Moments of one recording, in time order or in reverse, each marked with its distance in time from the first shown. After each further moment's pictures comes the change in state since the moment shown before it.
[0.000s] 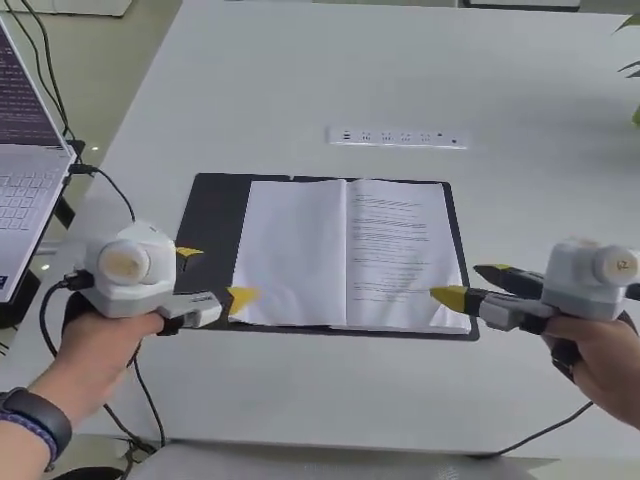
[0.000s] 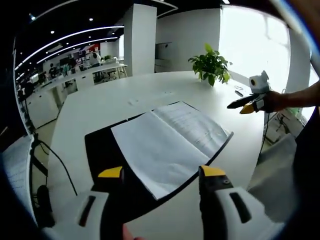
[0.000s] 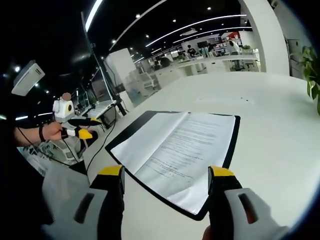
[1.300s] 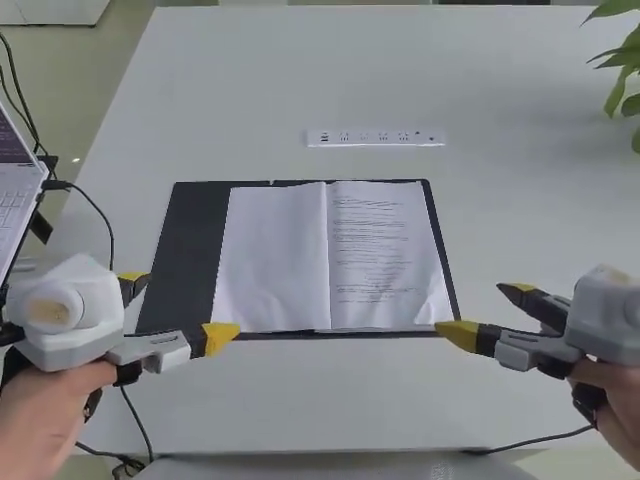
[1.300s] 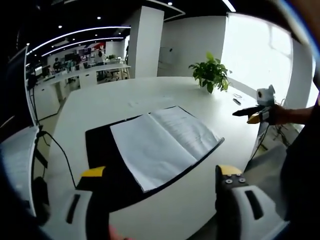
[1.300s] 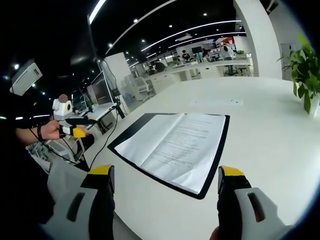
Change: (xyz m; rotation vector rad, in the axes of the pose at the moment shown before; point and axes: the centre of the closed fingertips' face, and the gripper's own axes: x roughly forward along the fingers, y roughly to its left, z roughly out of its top) left arm -0.022 -0.021 0.001 -0.057 -0.021 -0.010; right arm -0.046 0.009 -0.015 0.010 -0.054 -0.057
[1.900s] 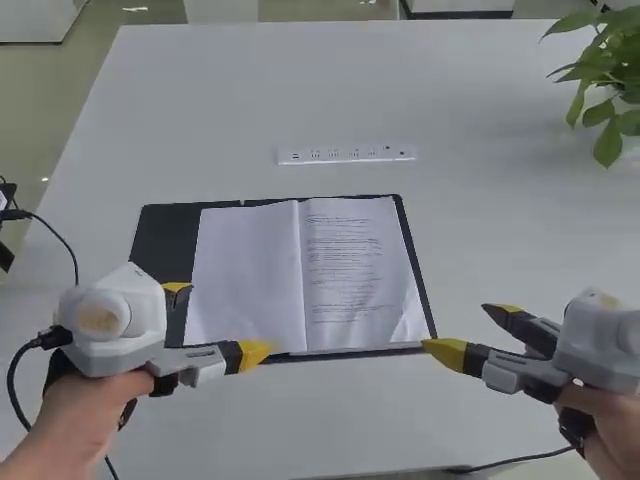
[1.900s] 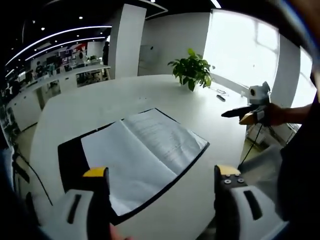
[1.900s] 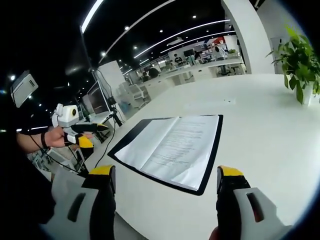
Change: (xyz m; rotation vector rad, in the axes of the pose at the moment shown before) left arm 0.057 -0.058 0.025 0.071 0.023 -0.159; right arm -0.018 -0.009 -0.001 0.075 -0.046 -0.029
